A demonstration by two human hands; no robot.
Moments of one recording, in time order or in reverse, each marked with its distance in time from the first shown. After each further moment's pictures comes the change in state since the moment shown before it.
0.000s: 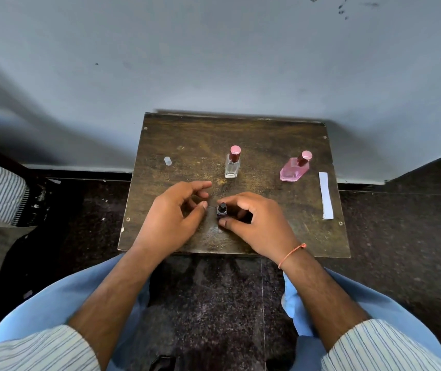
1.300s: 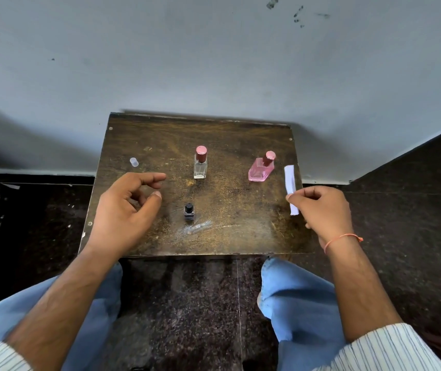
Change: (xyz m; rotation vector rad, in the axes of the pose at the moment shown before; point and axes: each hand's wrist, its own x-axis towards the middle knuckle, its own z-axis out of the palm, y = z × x) left_hand 0.002 0.009 -0.008 -0.100 0.190 -0.030; right_hand -0.029 0.056 -0.123 0.066 0.463 0.677
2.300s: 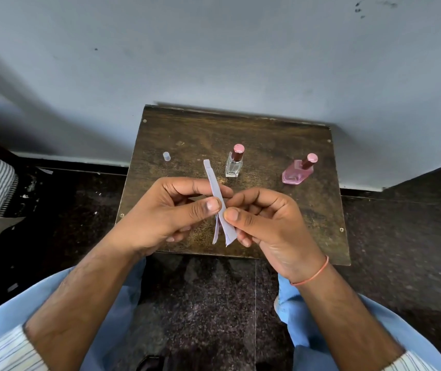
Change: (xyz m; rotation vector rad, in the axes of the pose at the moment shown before) left_hand -0.002 0.044 -0.021 -0.645 -0.582 -0.172; right_hand -0.098 -0.077 0.082 0.798 -0.826 -0.217
